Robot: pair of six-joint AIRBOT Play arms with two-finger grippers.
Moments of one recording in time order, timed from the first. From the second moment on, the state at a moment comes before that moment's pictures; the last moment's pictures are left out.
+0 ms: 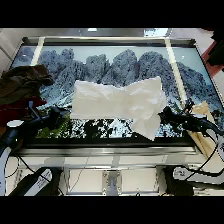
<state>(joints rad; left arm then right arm) 0.35 -1.00 0.44 0.44 -0.89 -1.22 -0.40 -1.39 0.57 -0.49 0.73 1.03</state>
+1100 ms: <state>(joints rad) 0.14 -1.25 0.44 0.29 -0.55 -1.39 -0.39 -1.15 0.57 -0.42 0.77 0.99</state>
